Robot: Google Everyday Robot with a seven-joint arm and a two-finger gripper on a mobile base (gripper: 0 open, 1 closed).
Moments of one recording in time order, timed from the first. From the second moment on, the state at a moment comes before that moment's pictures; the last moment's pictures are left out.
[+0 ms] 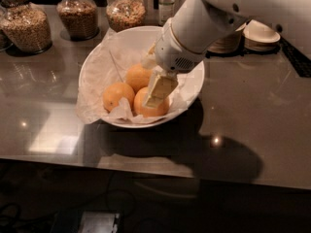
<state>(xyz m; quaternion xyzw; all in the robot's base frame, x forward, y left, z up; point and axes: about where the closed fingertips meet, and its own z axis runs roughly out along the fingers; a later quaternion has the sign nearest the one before) 0.517 0.014 0.917 -0.72 0.64 0.09 0.27</state>
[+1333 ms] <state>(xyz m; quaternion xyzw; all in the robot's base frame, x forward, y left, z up) 0.516 0.018 0.864 -0.68 0.68 0.15 0.24</state>
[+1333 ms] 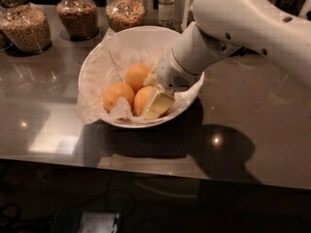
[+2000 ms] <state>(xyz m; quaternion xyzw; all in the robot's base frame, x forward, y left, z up) 0.516 0.022 0.864 -0.67 0.68 0.16 0.25</state>
